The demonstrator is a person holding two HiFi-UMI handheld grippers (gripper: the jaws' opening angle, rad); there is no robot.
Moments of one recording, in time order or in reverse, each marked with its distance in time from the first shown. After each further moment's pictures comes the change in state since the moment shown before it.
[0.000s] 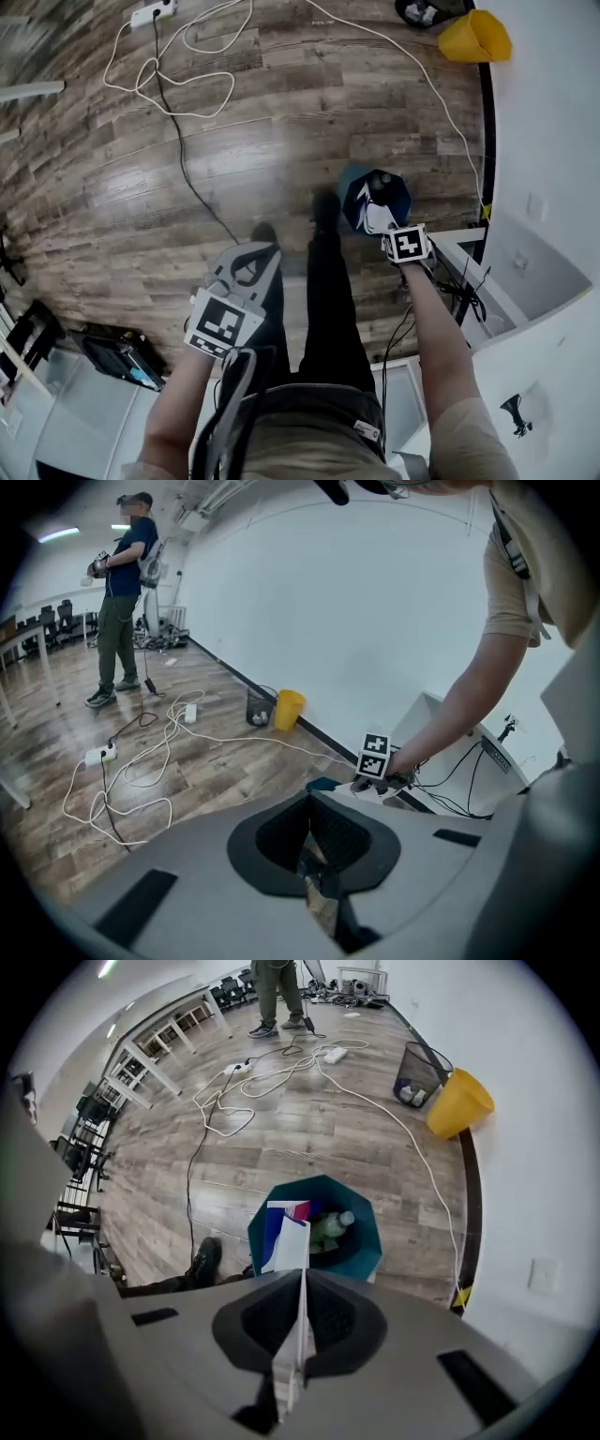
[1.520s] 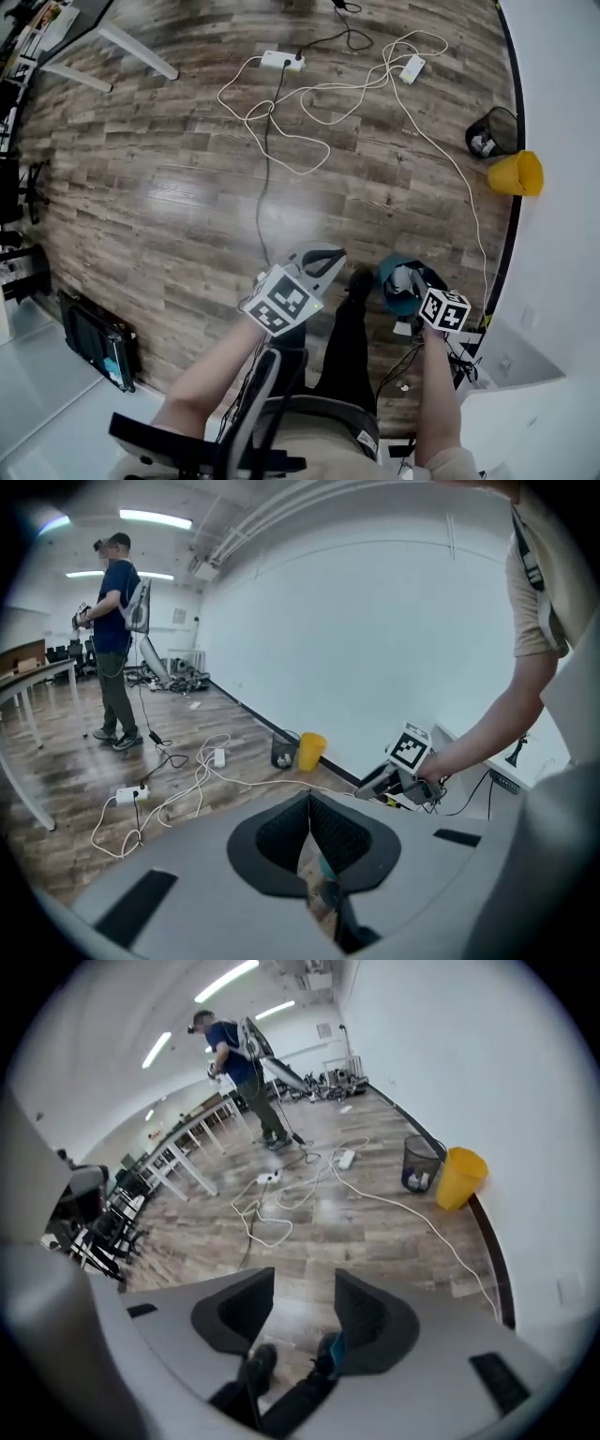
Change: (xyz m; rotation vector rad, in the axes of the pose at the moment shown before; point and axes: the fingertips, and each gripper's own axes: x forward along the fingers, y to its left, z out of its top) left arm -0.127 0.066 0.120 0.057 -0.250 0.126; right arm -0.195 0.107 0.152 0.118 -0.520 0.184
